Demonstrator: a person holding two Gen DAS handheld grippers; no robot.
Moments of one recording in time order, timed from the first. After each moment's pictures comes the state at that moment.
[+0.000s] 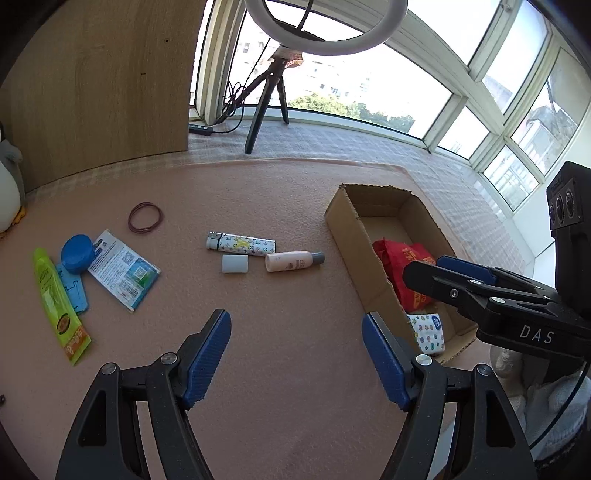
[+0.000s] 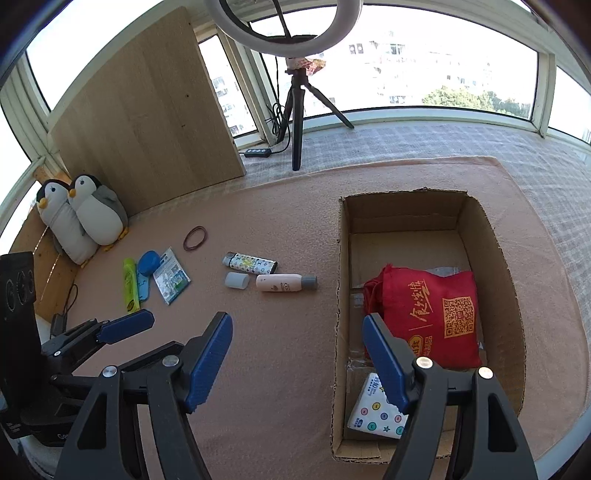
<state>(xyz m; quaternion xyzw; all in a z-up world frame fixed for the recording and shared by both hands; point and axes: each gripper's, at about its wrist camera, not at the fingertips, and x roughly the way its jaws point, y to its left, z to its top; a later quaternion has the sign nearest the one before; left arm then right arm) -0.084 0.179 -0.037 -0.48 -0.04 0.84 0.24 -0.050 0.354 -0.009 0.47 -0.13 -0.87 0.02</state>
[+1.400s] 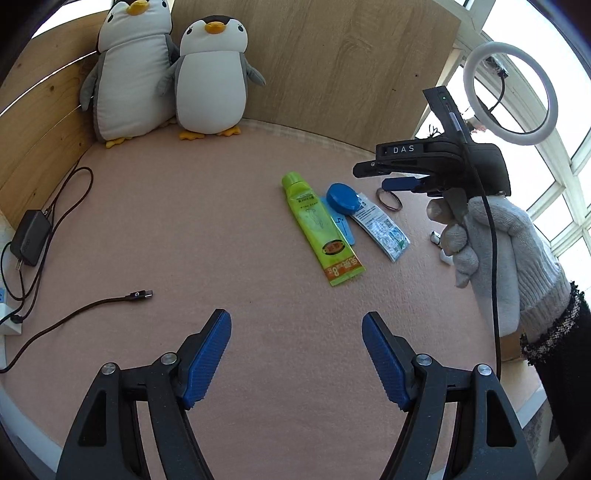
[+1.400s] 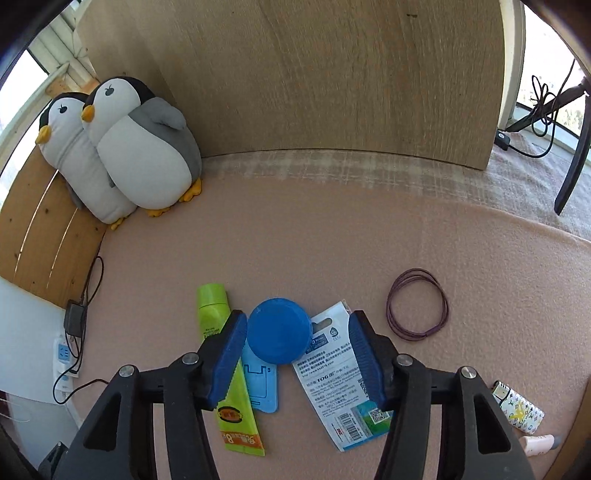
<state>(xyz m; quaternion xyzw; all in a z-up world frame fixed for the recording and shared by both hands) -0.025 -0.089 -0.049 -0.48 -0.13 0.87 0.04 -0.283 0.109 -0.085 0.56 -0.06 -0.81 0.17</state>
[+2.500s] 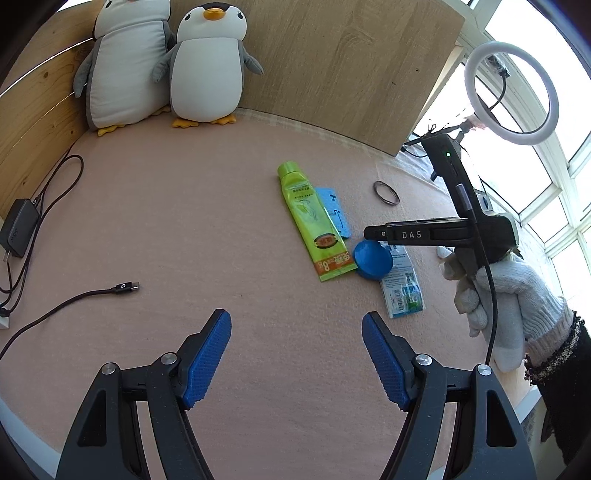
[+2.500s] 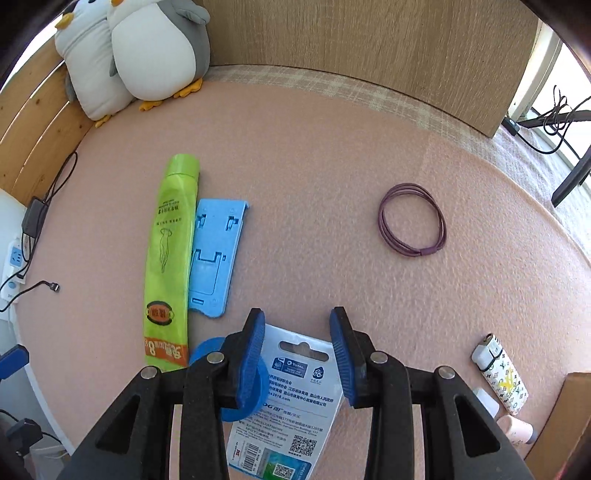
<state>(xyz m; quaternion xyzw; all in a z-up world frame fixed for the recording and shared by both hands) -0.030 -0.082 -0.059 -0.49 -0.14 0.86 0.06 -0.210 0.138 -0.120 0.60 0.07 -0.78 0.18</state>
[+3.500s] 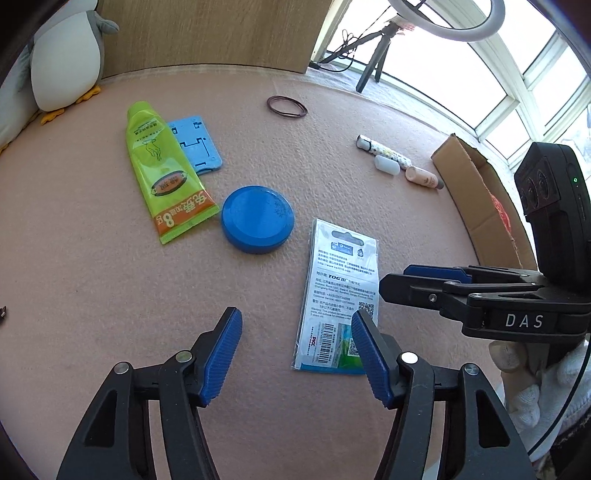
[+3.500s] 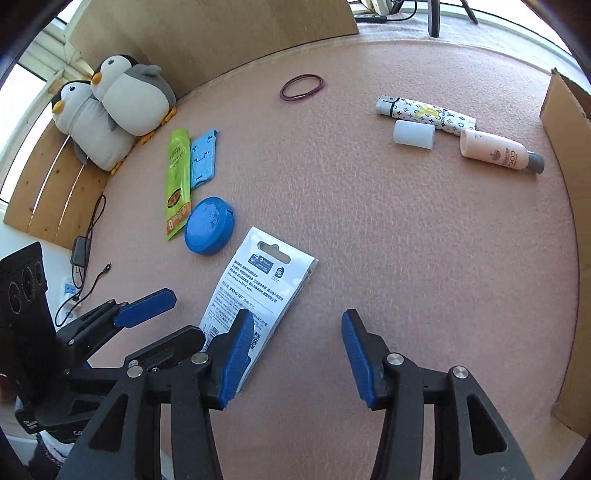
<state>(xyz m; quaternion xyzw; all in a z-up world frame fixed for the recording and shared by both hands) -0.054 0.030 -0.125 -0.55 -0.07 0.81 0.20 -0.073 0.221 -0.119 0.60 -0.15 -0.77 0.14</state>
